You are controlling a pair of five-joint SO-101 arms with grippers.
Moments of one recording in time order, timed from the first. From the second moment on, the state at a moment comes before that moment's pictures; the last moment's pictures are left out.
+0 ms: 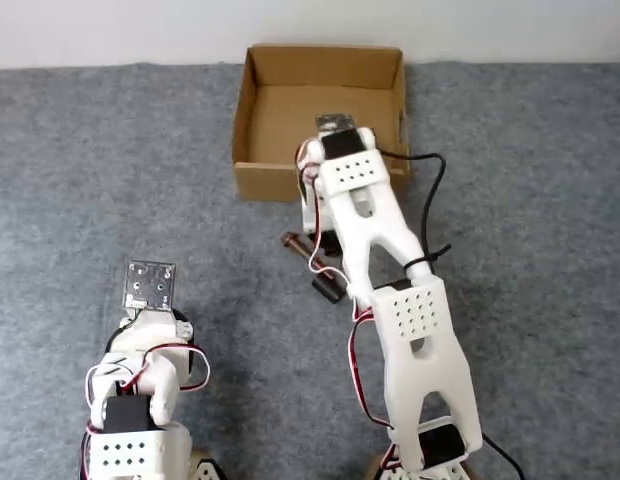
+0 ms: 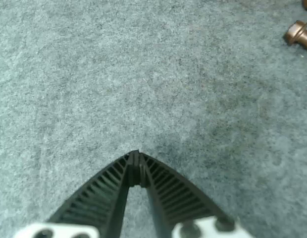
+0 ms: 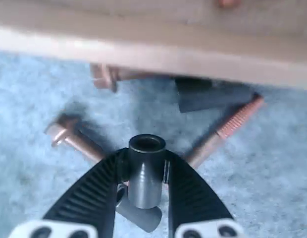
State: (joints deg) left arm -8.4 -89.4 96.8 53.0 0.0; right arm -21.5 53.7 -57.0 100.4 -15.4
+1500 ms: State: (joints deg) left arm 7.9 -50.7 46.5 67.9 27.3; right arm -3.7 -73.7 38.2 97.8 -20.3
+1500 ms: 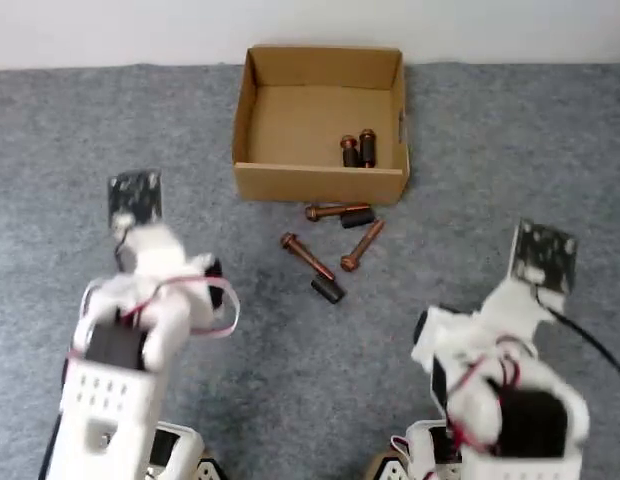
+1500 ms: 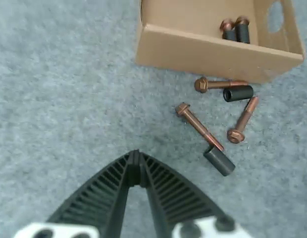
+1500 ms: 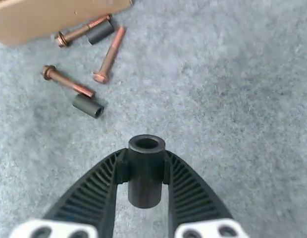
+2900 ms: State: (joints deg) left arm 18.3 50.2 -33.9 84.6 51.1; right arm 4.7 -97.5 60.9 89.3 -20.3
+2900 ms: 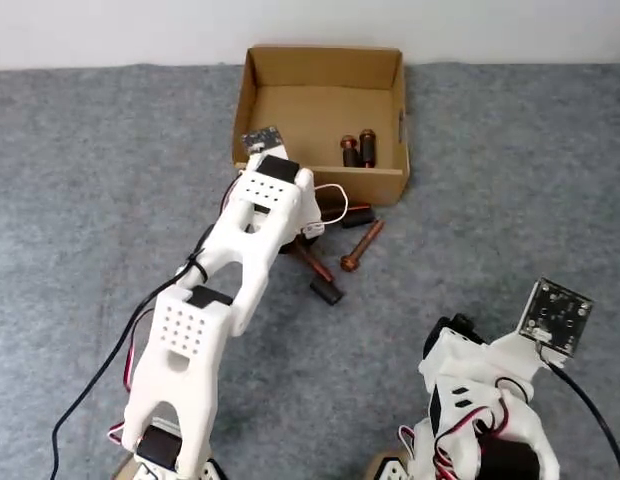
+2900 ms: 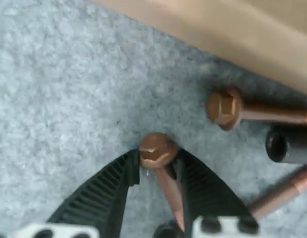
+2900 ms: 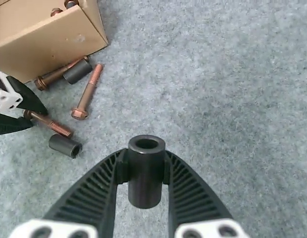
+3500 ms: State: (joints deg) left arm 18.4 63.6 -61.0 98.2 52.5; right arm 4.7 -97.5 60.9 89.3 -20.3
